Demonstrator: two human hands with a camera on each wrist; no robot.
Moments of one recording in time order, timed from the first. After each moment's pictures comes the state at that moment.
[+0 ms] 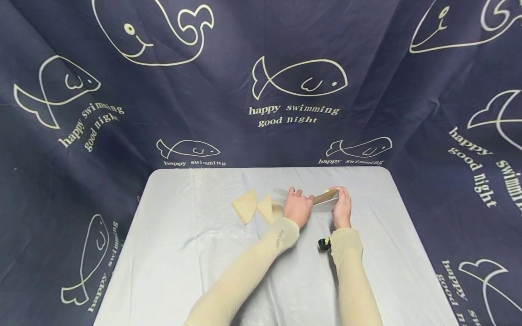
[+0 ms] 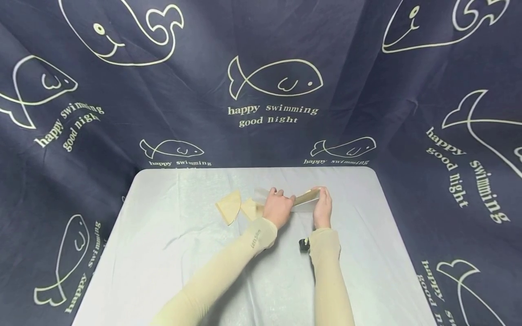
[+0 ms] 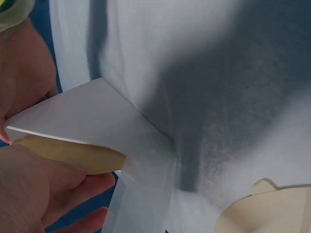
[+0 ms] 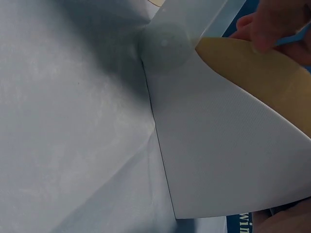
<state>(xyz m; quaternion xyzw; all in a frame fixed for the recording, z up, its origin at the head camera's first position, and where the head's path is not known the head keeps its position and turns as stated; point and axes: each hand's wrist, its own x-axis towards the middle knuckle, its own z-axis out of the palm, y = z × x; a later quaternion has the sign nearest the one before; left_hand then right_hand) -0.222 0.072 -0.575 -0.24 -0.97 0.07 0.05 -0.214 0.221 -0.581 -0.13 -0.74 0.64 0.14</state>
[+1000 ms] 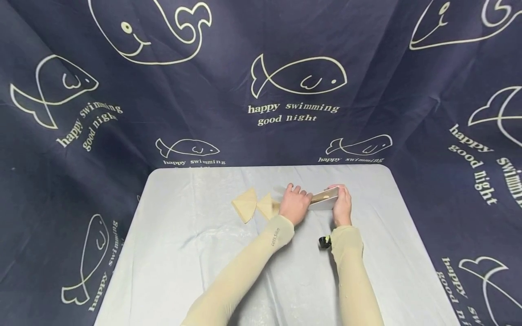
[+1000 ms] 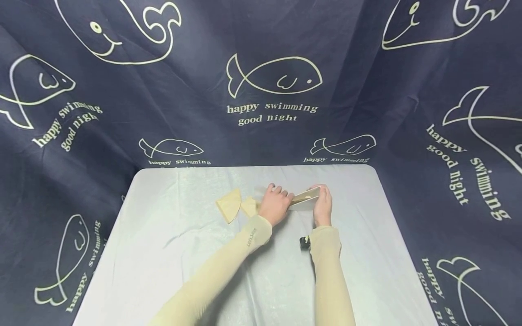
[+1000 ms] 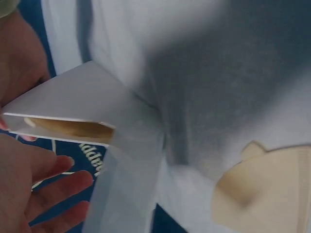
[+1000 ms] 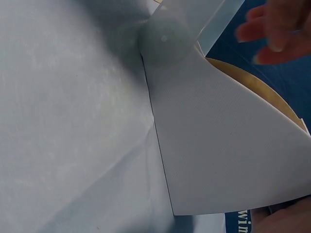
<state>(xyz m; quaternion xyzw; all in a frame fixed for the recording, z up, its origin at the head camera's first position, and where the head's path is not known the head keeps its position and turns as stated) -0.226 0.059 -0.577 -0.29 -0.95 0.08 0.11 -0.213 0.223 -0.577 -0.14 -0.74 0.64 0.12</state>
